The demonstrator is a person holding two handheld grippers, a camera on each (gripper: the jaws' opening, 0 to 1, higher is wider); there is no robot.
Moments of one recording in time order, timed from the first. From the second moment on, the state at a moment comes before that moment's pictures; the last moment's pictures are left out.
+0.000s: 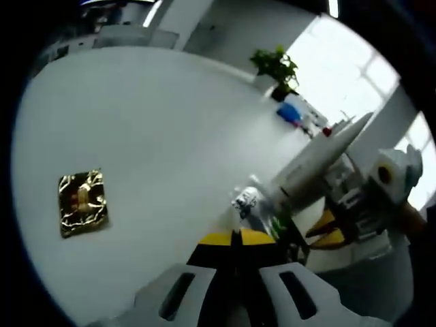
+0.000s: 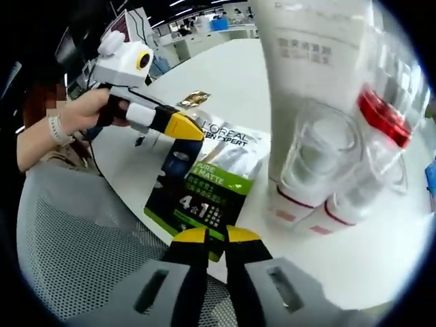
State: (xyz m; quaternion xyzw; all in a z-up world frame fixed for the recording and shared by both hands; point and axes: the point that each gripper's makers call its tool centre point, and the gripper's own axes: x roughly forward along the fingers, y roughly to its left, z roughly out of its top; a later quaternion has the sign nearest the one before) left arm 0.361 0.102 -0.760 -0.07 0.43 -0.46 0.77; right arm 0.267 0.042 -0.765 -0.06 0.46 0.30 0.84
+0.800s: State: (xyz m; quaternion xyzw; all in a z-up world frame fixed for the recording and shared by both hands) left arm 0.373 0.095 -0.770 -0.09 0.43 -0.45 0.78; right arm 0.274 0.055 -0.783 -0.19 0.46 0.29 0.82
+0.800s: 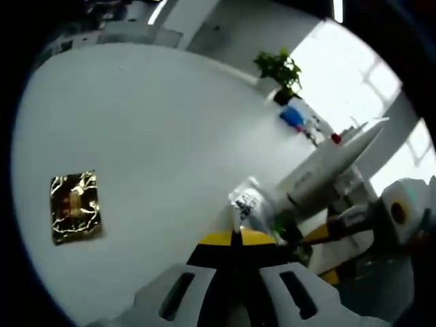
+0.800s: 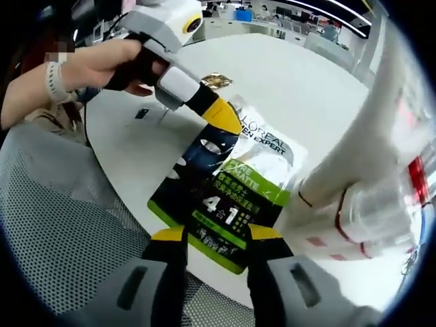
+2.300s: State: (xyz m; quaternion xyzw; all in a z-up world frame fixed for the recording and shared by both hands) left arm 0.383 0.101 -0.745 0.11 0.32 -0.50 0.79; right arm 0.284 0.056 -0.784 -0.18 0.47 0.27 0.82
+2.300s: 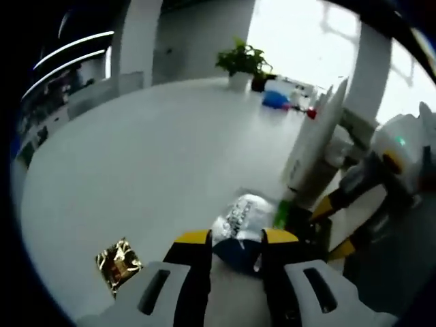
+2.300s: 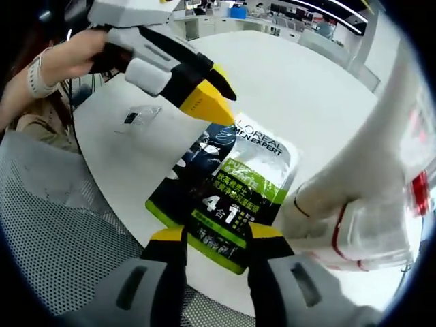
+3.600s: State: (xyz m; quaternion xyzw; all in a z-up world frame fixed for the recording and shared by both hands) left arm 0.381 0.104 -0.779 0.18 0.35 -0.51 0.77; right arm 0.285 0.056 -0.784 -0.17 0.47 0.27 0.82
